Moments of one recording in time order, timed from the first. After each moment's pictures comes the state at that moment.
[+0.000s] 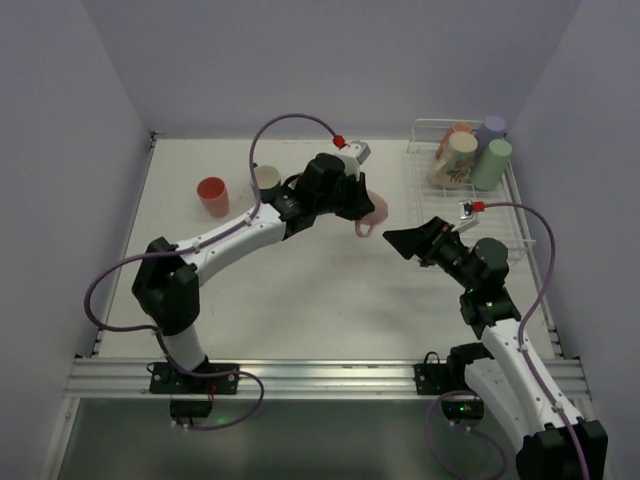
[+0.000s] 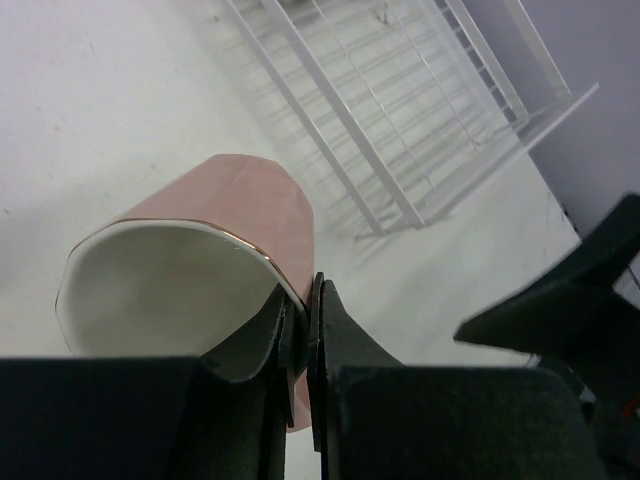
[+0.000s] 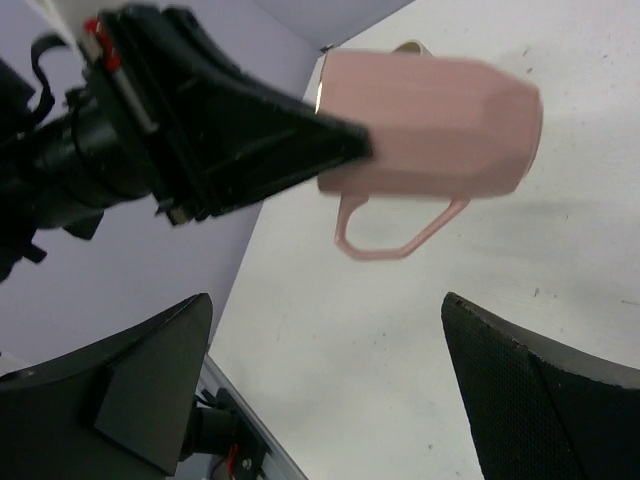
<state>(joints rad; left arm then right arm) -0.79 1.73 1.44 -0.16 0.14 -0.46 0.17 0.71 0.43 0.20 -0.51 0.88</state>
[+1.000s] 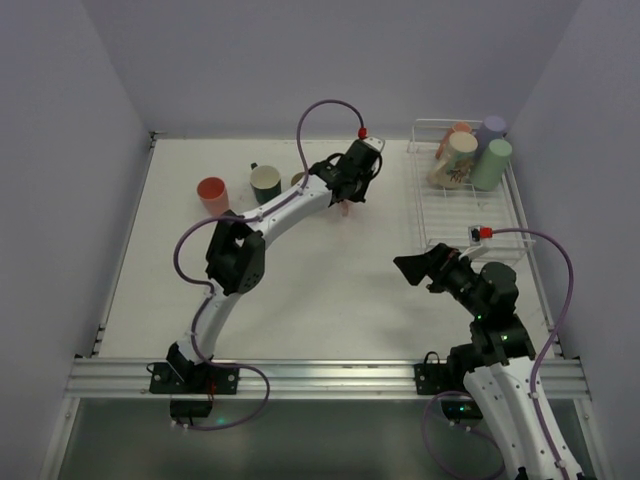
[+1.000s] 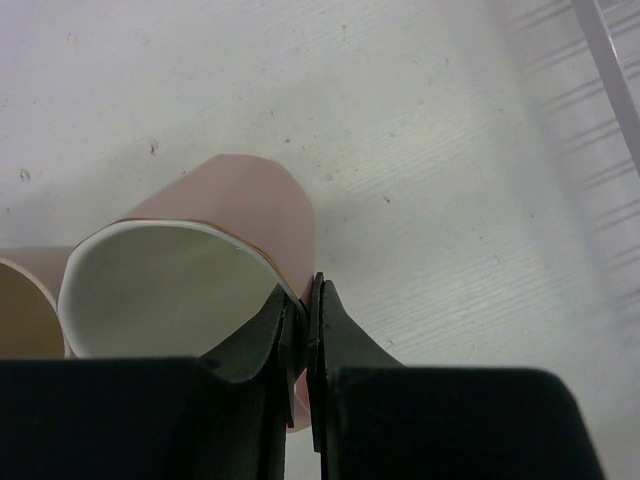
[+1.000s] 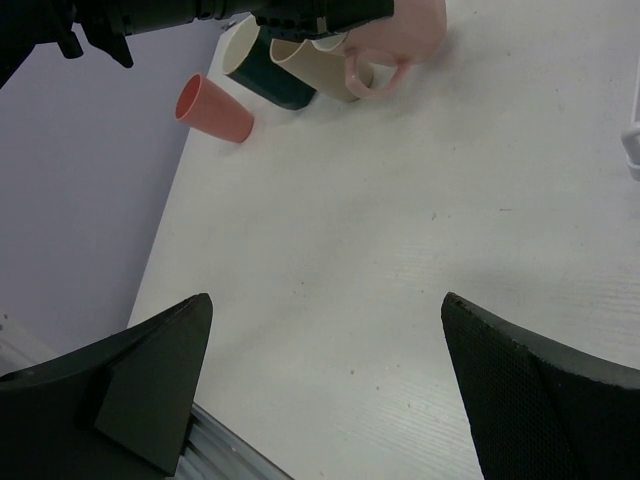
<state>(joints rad) -0.76 2.29 2.14 -0.63 -0.26 -0.22 0.17 0.37 0.42 -0.28 -0.38 0.70</state>
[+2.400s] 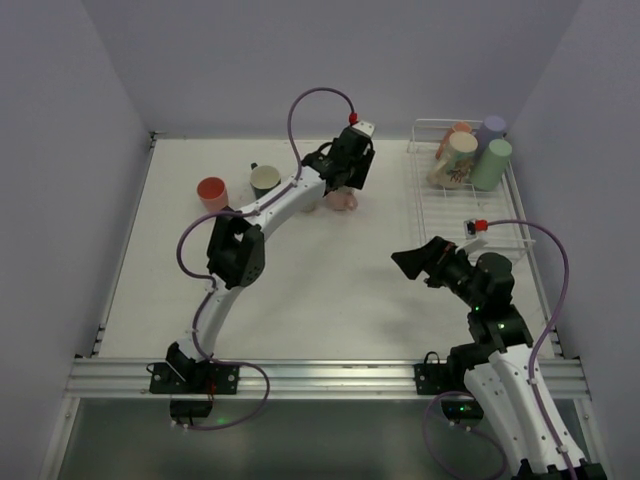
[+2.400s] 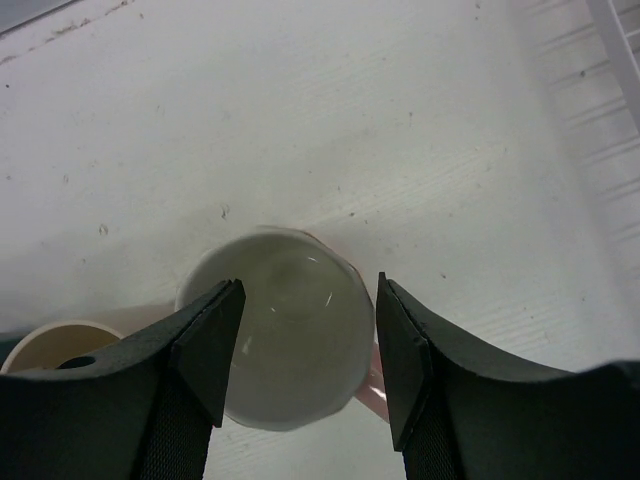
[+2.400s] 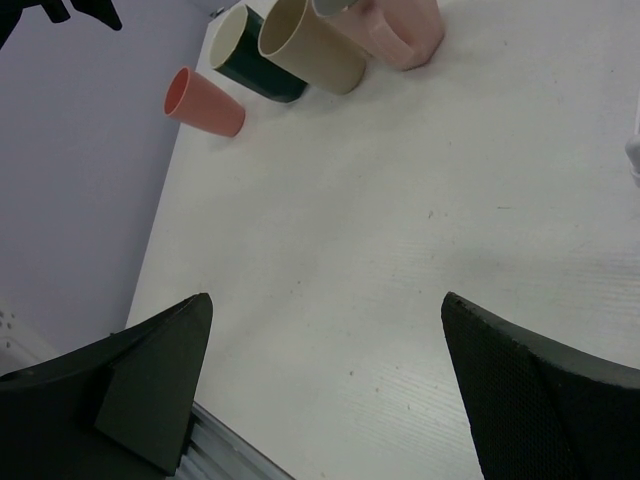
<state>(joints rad) -0.70 2.35 2.23 -0.58 -0.29 -0.18 0.17 0.47 0.44 -0.24 -0.38 0.70</state>
